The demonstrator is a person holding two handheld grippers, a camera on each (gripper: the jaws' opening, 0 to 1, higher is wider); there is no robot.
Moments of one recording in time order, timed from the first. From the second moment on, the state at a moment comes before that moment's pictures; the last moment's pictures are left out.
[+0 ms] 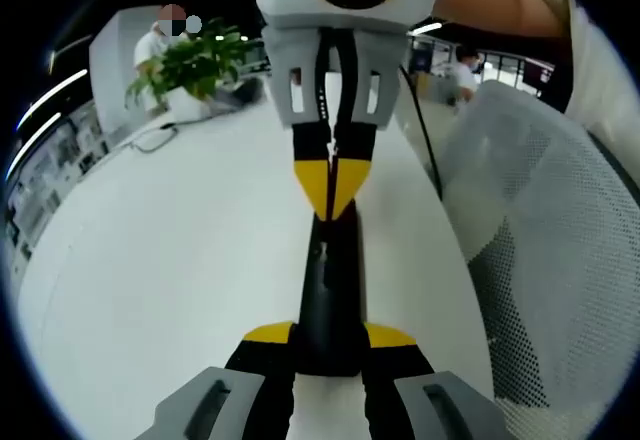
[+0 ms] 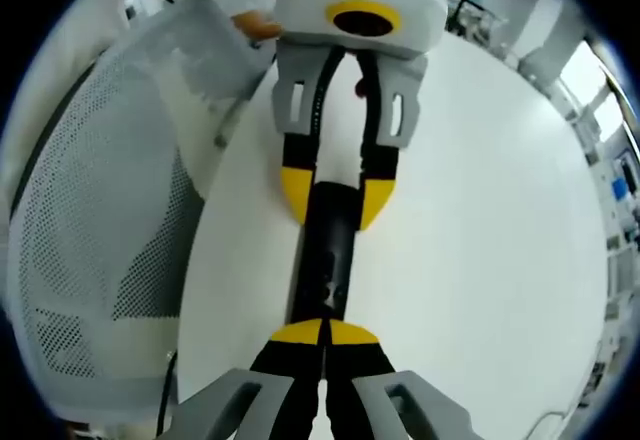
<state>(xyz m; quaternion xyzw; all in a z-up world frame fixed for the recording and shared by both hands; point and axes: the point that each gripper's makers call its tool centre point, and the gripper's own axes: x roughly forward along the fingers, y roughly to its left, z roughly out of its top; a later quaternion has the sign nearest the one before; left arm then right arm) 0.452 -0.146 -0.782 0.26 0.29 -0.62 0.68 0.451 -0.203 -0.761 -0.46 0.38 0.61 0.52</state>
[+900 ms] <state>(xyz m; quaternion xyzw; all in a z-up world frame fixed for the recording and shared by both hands) 0.451 -0.146 -0.781 0.25 0.29 -0.62 0.68 0.456 -0.185 -0.766 -0.47 0.37 0.62 0.51</state>
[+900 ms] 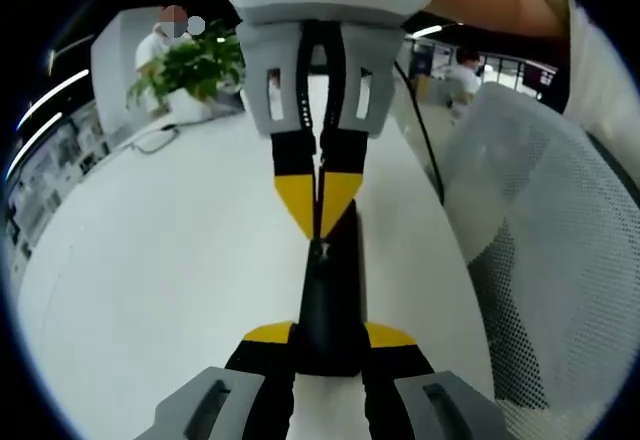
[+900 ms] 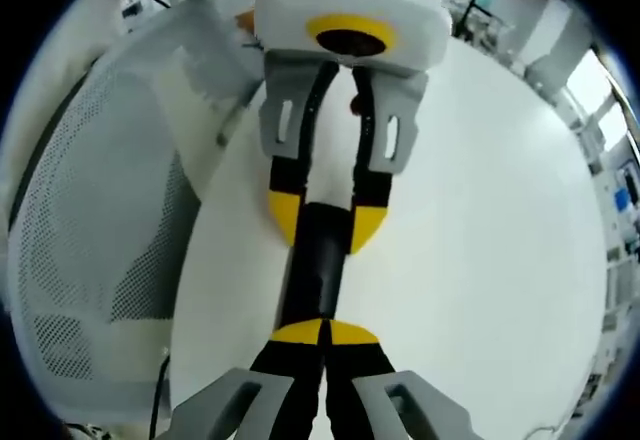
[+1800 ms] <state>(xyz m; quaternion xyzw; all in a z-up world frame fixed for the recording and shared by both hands) 0.452 -0.146 -0.781 0.25 0.28 -0.62 0.69 0.459 -0.183 -0.779 -0.48 0.39 0.63 0.48</state>
